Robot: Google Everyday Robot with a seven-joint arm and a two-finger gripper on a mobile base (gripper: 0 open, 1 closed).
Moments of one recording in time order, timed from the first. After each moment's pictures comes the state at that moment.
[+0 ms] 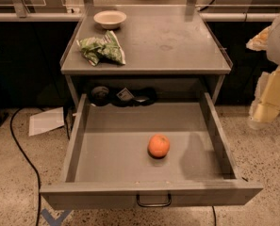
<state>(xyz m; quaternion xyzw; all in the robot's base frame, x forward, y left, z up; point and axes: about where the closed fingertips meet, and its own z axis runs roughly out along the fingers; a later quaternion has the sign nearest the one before) 0.438 -0.217 0.976 -0.60 0.78 -0.03 0.16</state>
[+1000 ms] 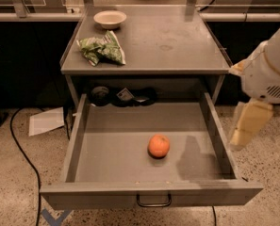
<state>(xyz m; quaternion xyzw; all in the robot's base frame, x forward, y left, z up) 0.440 -0.203 0.914 -0.61 0.77 -0.03 0.16</state>
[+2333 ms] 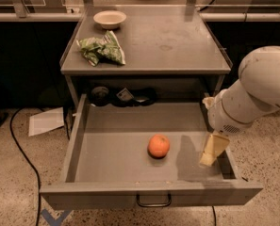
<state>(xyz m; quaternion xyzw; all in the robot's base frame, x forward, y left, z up) 0.472 -0.182 0.785 -0.62 0.77 -0.01 0.18</state>
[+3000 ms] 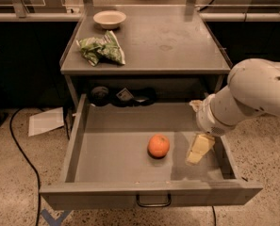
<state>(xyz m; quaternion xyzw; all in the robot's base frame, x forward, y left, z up) 0.495 -0.156 0.753 -0.63 0.75 0.03 0.21</state>
